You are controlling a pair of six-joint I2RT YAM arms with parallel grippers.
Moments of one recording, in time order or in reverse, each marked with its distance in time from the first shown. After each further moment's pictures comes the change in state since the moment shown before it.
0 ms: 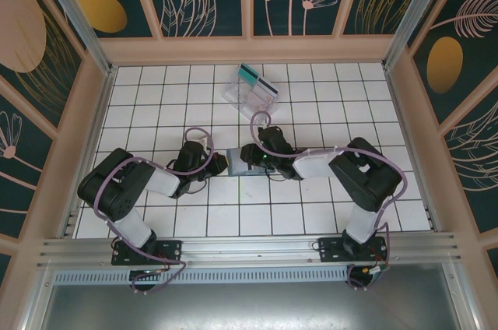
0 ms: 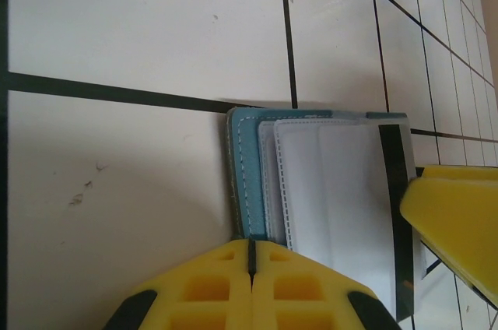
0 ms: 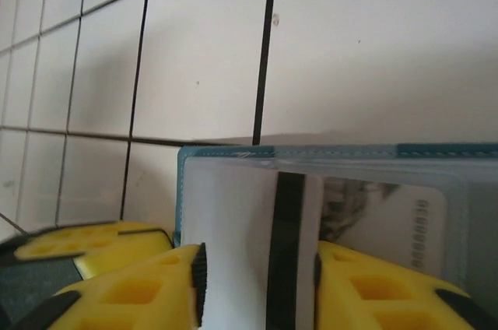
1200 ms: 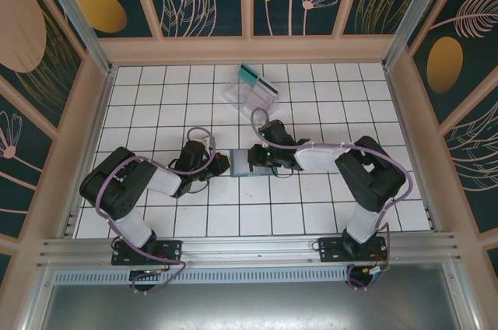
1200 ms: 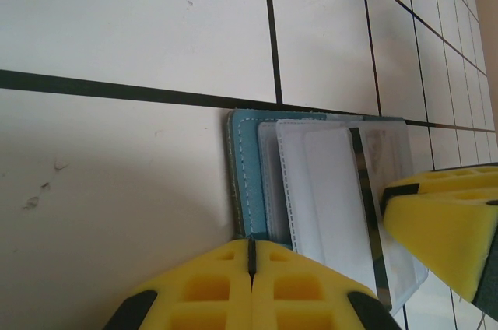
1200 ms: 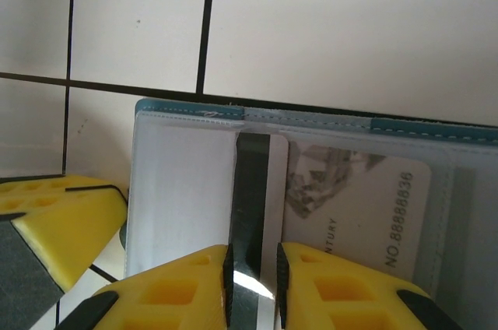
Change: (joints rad) left arm -0.008 0.015 0.013 0.004 0.021 0.002; right arm -0.050 -0.002 0.100 -0.285 -0.089 -0.126
